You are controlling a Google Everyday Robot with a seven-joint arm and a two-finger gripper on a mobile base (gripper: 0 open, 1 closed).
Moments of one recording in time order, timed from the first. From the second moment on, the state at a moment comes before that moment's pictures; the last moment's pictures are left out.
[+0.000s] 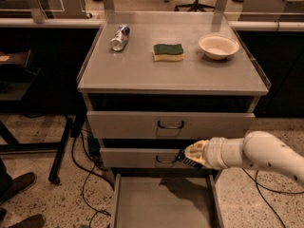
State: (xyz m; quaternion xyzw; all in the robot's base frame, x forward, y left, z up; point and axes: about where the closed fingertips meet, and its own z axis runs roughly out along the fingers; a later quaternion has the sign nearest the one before) arm 0.529 -0.146 0.595 -0.59 0.70 0.10 0.39
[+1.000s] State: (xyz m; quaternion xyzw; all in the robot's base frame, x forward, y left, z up) arm 0.545 -0.155 0.663 -0.61 0.67 0.05 0.42
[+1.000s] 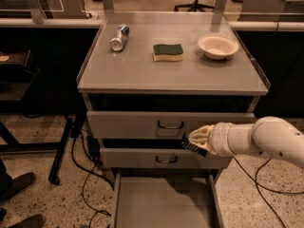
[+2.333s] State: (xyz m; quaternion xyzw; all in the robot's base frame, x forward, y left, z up) arm 0.569 -0.199 0.834 -0.62 0.63 -0.09 0.46
